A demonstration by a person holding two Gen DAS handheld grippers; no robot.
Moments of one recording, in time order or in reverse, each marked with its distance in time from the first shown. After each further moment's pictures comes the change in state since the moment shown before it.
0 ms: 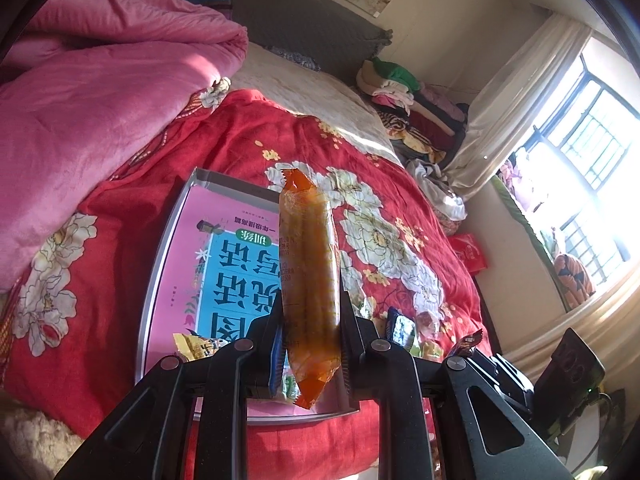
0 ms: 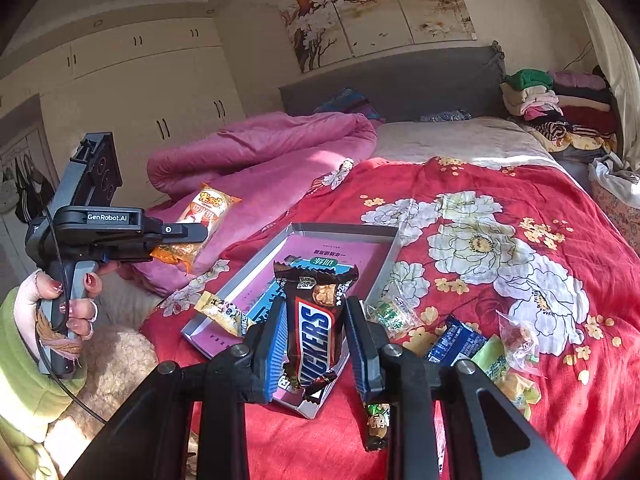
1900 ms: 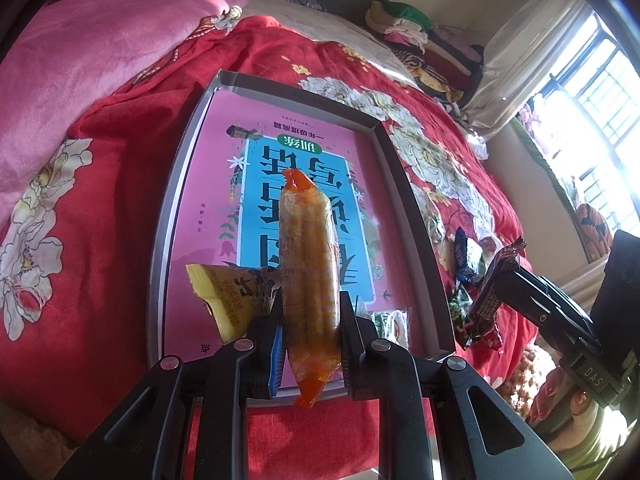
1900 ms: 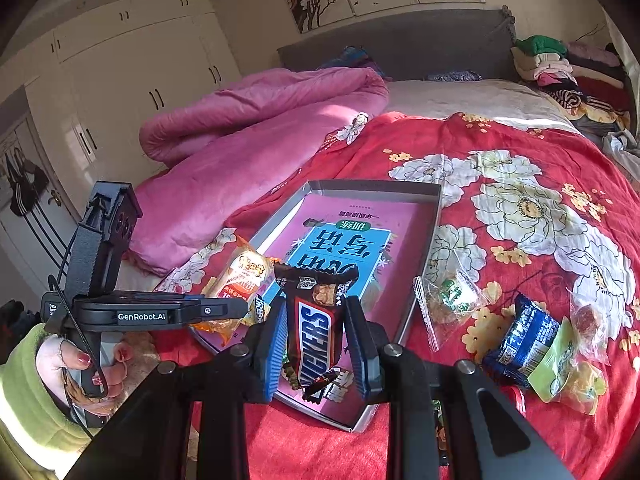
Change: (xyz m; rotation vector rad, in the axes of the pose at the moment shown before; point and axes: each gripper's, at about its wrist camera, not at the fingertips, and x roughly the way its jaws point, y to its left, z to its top) left arm 0.066 0.056 -0.047 0.054 0.209 0.053; right arm 0.073 0.029 -0.004 0.046 0.152 0.012
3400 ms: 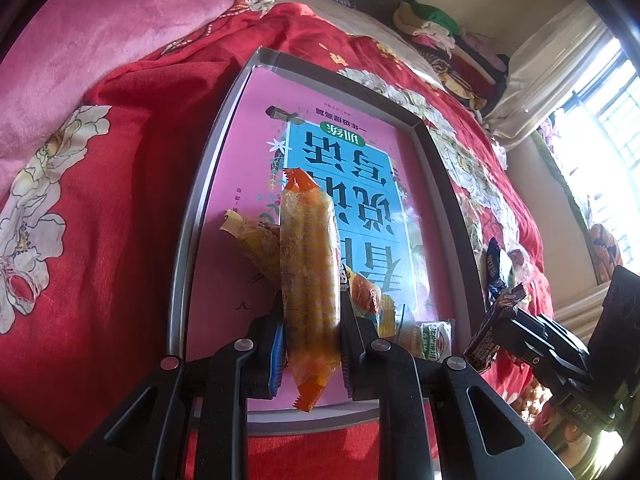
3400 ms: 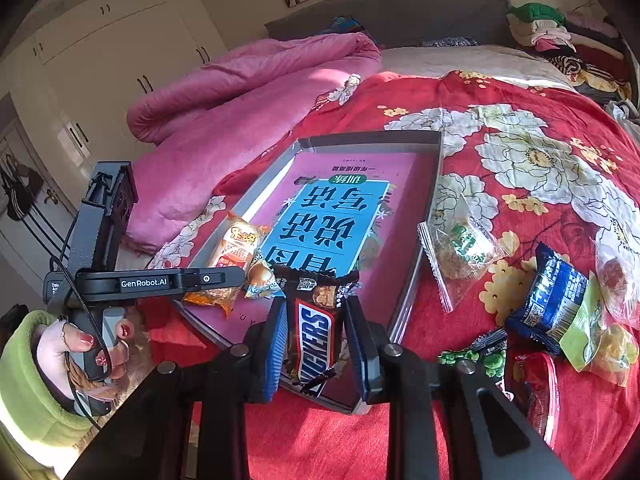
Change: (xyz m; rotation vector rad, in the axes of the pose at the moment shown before) left arm 0.021 0.026 -0.002 -0.078 0.012 0.042; right arm 0.032 -0.008 -0.021 0.052 0.109 0.011
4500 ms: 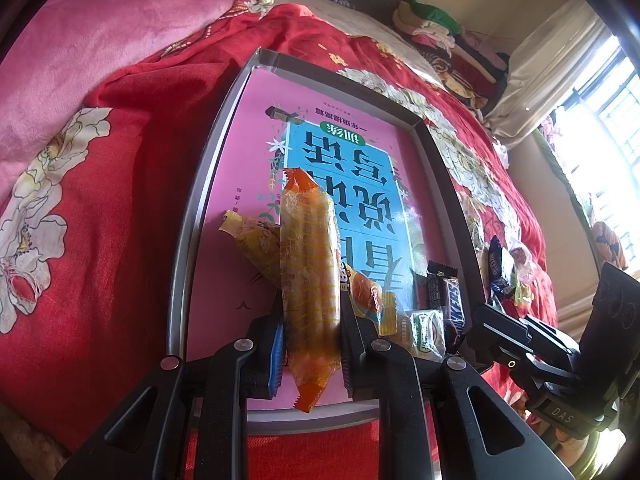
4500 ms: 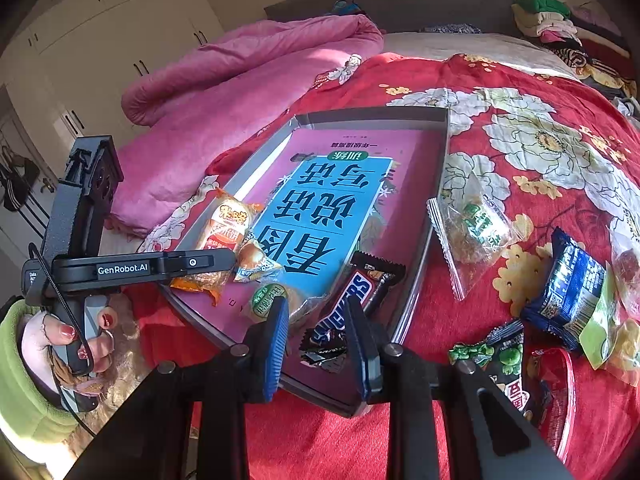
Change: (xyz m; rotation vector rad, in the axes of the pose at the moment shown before) left arm 0.001 -0.001 0.000 0.008 -0.004 0.008; right arm 0.019 -0.001 -0.005 -0.009 0.056 -0.017
